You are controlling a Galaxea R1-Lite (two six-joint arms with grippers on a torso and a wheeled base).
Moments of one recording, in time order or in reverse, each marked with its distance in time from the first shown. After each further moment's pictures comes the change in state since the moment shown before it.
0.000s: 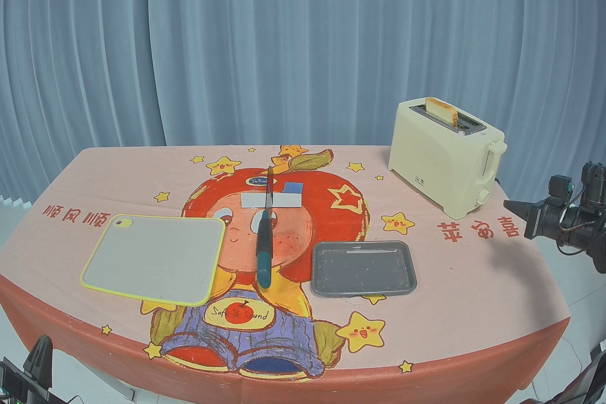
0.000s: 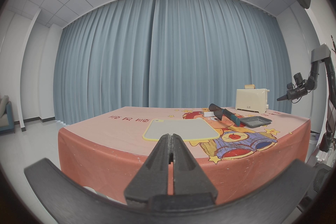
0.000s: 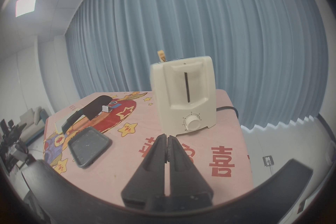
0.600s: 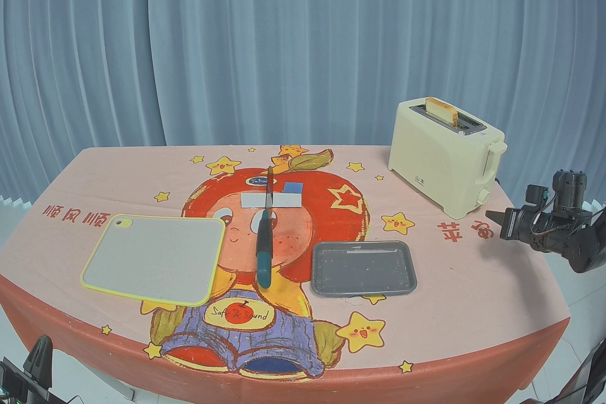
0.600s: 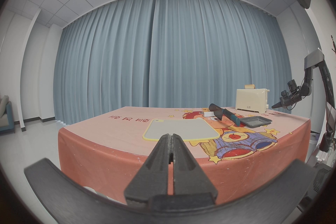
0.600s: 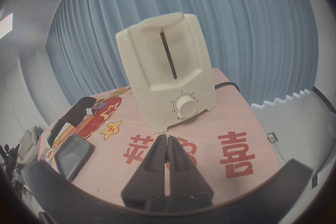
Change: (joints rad) left arm 0.000 0.000 0.000 0.000 0.001 0.000; right arm 0.076 0.191 -0.053 -0.071 -0.150 0.175
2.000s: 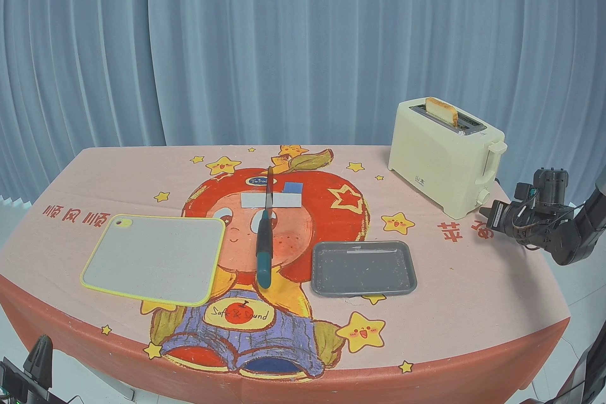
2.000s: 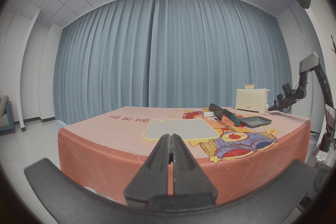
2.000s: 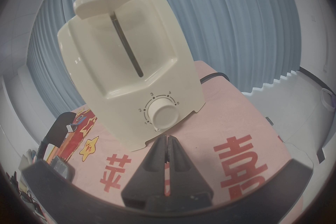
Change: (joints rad) left arm 0.000 0.000 0.000 0.000 -0.001 0.000; right arm 0.035 0.132 -0.117 0.001 -0.163 0.163
